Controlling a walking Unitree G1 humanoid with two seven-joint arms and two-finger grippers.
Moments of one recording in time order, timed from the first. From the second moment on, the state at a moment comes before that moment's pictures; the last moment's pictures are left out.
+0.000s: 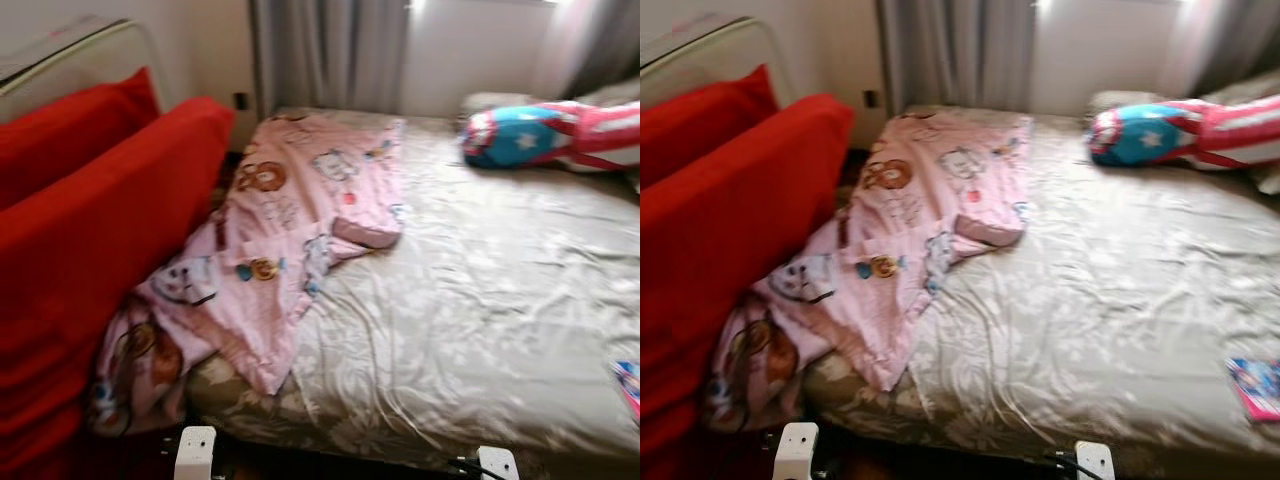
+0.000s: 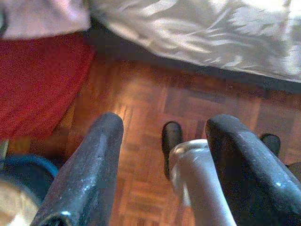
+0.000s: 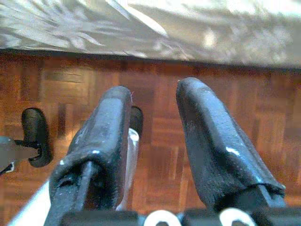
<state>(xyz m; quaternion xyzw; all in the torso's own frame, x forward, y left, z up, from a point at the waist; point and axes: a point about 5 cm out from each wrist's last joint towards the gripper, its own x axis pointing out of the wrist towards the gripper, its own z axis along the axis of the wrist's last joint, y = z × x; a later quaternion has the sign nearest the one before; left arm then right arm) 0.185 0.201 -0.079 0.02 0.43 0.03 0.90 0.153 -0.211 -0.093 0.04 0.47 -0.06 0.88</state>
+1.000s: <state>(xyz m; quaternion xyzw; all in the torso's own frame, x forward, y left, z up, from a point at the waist) 0.189 0.183 -0.080 -0.01 0.42 0.03 0.91 0.153 -0.223 -0.090 0.02 0.47 -0.06 0.88</state>
